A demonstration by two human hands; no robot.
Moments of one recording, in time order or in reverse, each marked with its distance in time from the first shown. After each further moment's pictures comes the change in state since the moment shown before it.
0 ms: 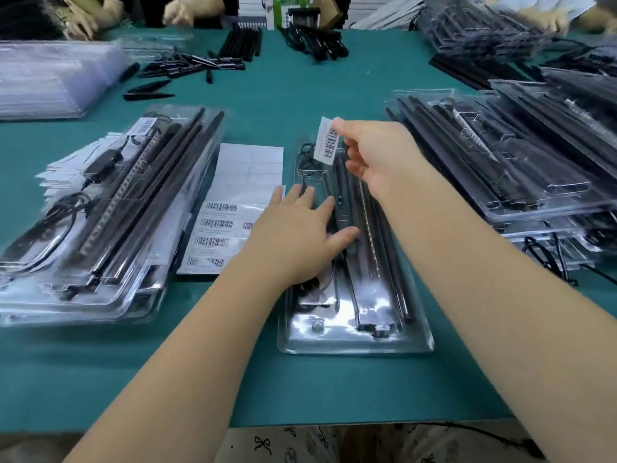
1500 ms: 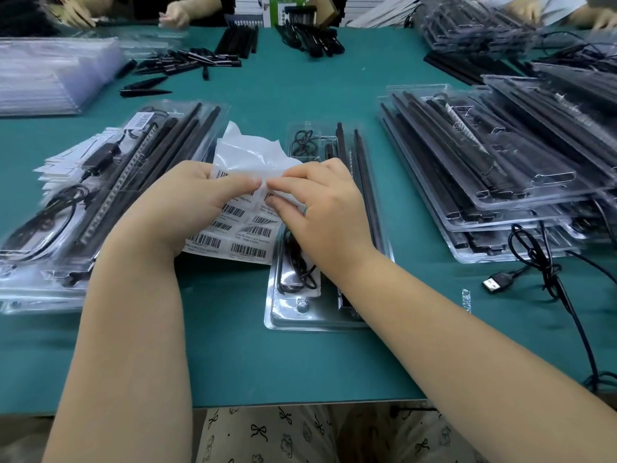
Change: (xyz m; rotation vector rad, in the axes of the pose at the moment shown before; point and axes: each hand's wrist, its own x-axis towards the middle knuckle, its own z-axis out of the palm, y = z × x) left_hand -0.053 -0.058 -0.048 -1.089 0.164 -0.358; right_hand -0.080 0.060 0.016 -0.583 0.056 -1.190
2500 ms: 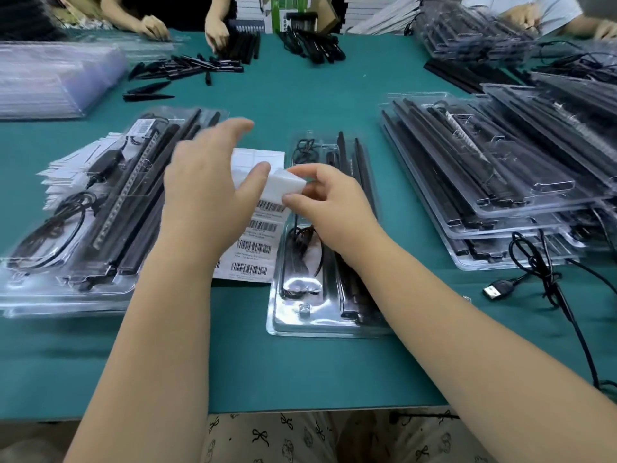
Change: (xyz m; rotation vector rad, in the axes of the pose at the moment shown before) left_hand 0.017 -0.008 0.019 0.451 0.434 0.464; right_hand 0.017 0.012 -0.007 0.513 -0.389 0.748
